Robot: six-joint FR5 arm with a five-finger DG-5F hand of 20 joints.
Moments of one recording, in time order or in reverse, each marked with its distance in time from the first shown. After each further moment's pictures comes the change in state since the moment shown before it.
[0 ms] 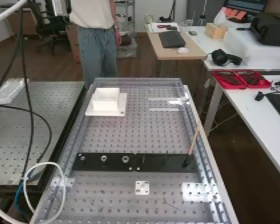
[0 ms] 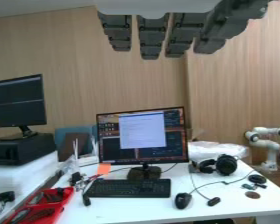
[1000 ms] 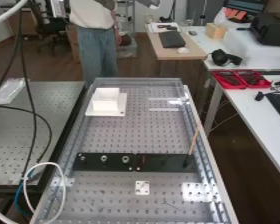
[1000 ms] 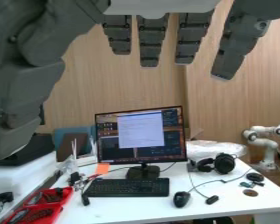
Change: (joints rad) arm -0.001 0.006 -0.013 0.006 0.008 0.006
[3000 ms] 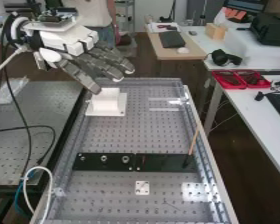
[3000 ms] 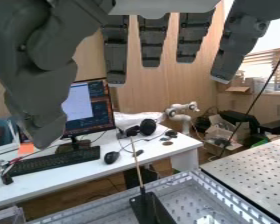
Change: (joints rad) arm 0.160 0.117 -0.417 0.208 0.532 0.069
